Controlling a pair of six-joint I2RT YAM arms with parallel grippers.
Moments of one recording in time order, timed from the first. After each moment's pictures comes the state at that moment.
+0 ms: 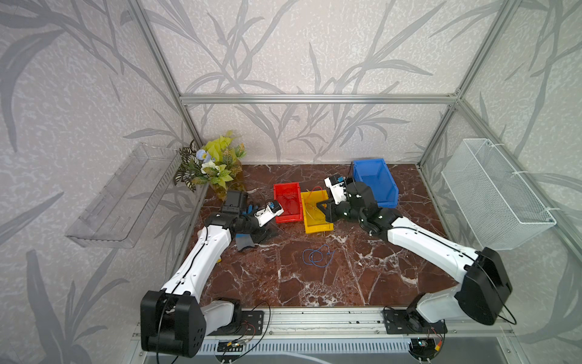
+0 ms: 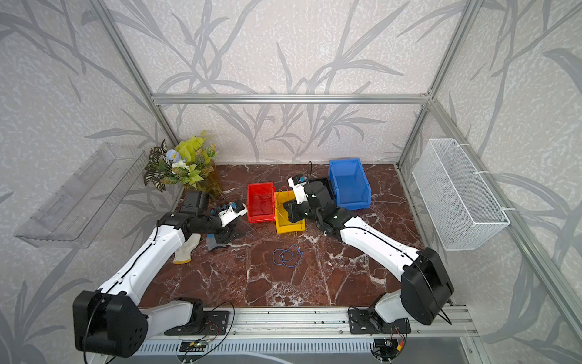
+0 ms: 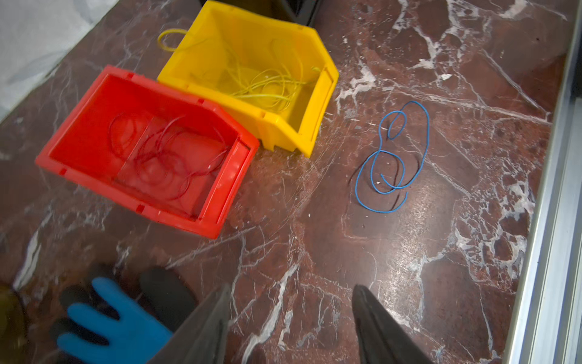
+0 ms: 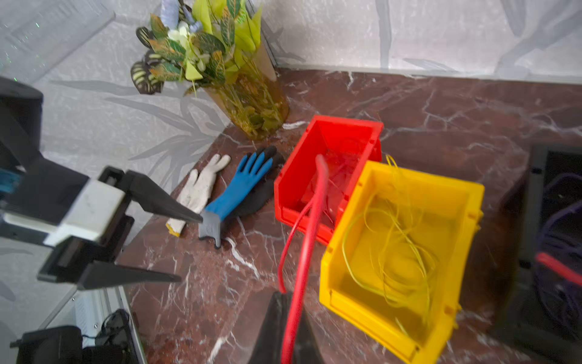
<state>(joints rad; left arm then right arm) -0.09 1.21 0.93 -0.75 0.55 0.77 0.70 1.51 1.17 -0.13 -0.24 0.38</state>
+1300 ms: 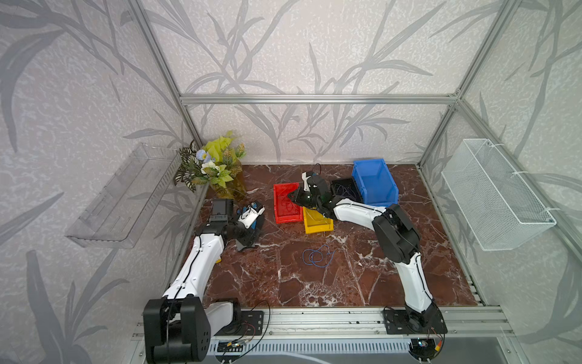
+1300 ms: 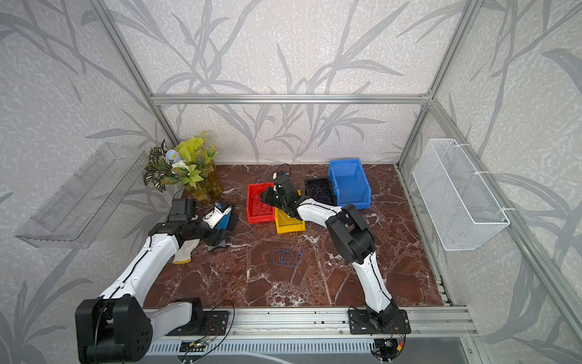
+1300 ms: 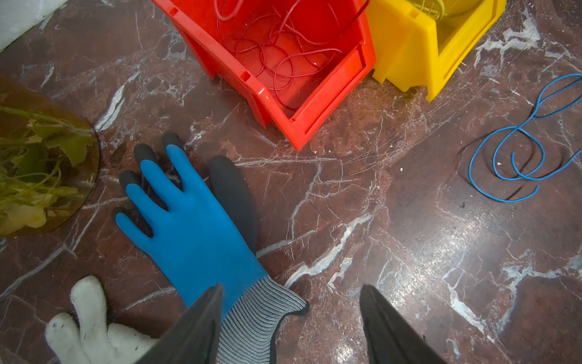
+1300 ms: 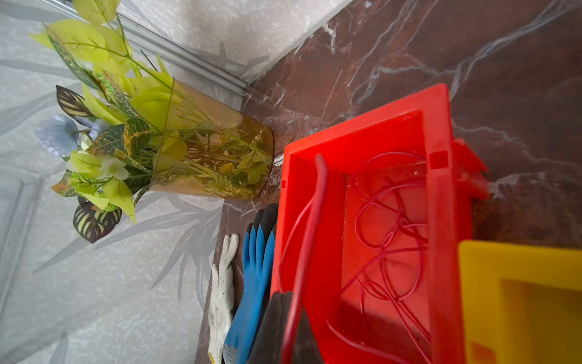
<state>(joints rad) 0.06 1.17 0.81 -0.65 0.39 0.67 0.71 2.18 1.60 0.13 -0.23 0.93</state>
